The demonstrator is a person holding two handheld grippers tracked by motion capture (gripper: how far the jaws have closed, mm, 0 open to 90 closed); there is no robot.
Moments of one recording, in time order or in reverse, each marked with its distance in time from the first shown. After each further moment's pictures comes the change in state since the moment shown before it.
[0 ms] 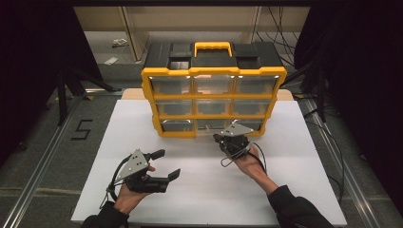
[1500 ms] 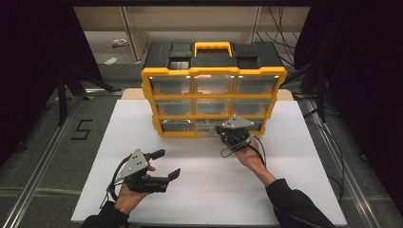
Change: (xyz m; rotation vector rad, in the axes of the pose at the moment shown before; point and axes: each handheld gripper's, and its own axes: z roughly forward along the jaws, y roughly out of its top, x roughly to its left) left arm 0.000 0.000 0.000 0.000 0.000 -0.001; right arm -0.018 0.009 0.012 -0.021 -0.047 0.010
